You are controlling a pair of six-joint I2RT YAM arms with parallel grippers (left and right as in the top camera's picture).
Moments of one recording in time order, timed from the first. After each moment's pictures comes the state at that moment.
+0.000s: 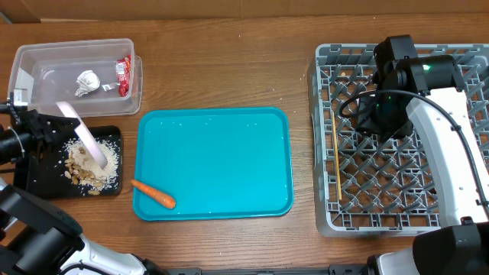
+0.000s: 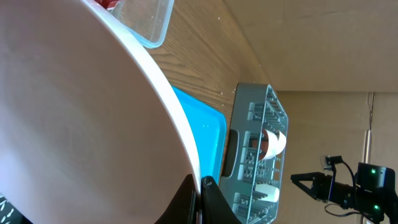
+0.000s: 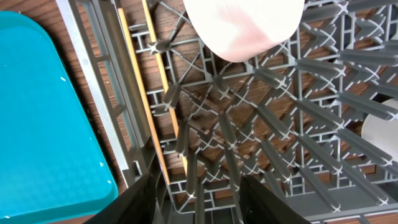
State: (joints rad) left arm 0.84 1.90 1.69 -1.56 1.02 0.42; right arm 0.10 1.64 1.64 -1.48 0.05 0.30
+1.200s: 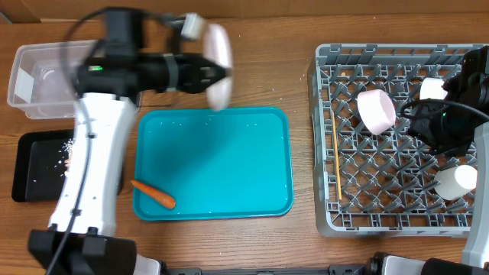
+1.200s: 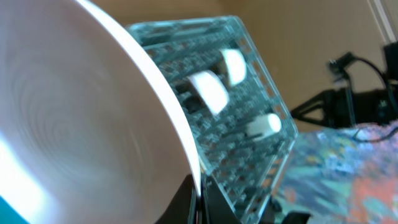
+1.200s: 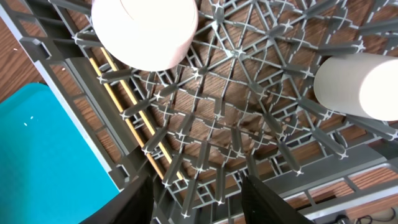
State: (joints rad) left arm -0.15 1.65 1.70 -0.88 0.90 -0.14; right arm -0.24 1.47 1.64 -1.53 -0.07 0.29
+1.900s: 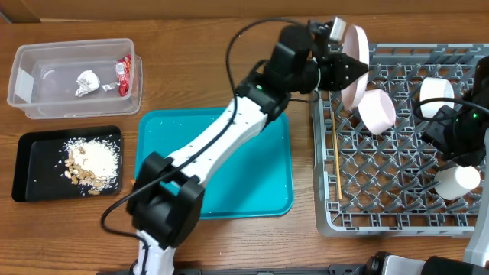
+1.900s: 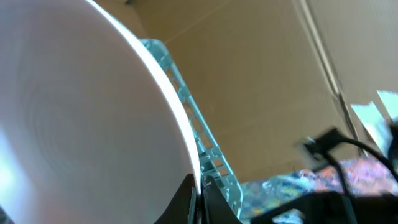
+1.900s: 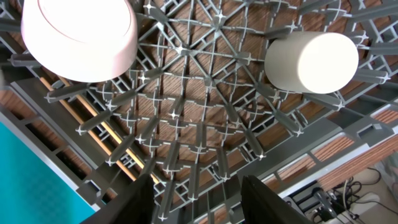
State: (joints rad) left arm -0.67 2.03 1.70 0.10 0.64 -0.87; right arm -0.31 1.47 1.64 -1.59 0.04 0.35
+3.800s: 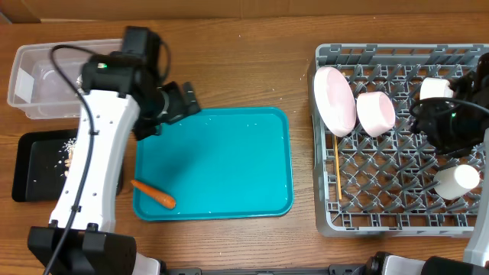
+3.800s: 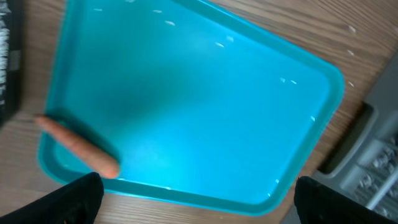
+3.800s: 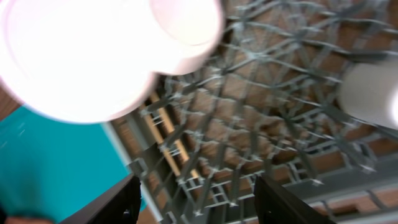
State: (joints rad) left arm -0.10 1.66 1.72 -1.42 0.14 -0.54; right arm -0.30 1.47 1.64 -1.52 -0.20 0.21
